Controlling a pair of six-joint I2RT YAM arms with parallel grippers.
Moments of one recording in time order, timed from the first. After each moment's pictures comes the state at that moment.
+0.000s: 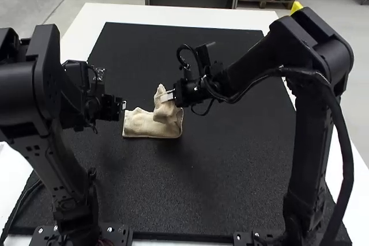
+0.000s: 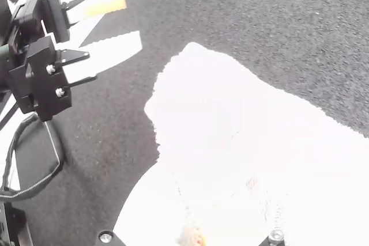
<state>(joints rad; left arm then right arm) 0.29 1.43 0.39 0.39 0.39 0.19 0.67 1.88 0.99 0.30 -0.60 0.32</state>
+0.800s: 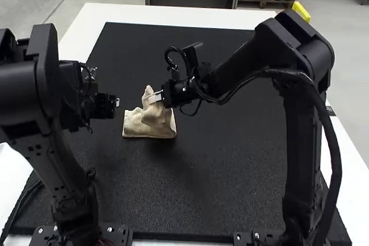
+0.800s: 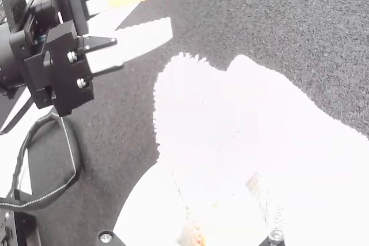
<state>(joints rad) 0.37 1.43 0.39 0.42 0.38 0.17 0.74 1.97 1.09 0.33 -0.61 0.34</state>
